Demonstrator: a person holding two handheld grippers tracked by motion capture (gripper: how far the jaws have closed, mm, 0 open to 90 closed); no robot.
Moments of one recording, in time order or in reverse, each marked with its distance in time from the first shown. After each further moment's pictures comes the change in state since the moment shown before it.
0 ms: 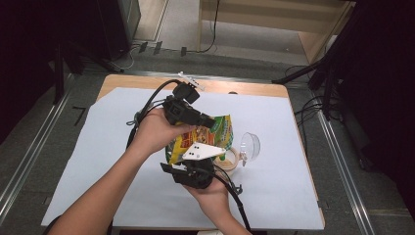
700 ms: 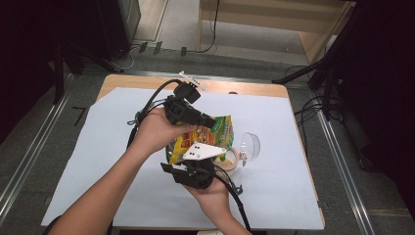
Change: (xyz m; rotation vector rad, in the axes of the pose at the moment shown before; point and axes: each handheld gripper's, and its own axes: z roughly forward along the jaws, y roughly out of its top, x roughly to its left) left arm -0.001 0.002 0.001 0.010 -0.006 0.000; right arm 0.000 0.000 -0.001 -0.002 0.000 -0.001
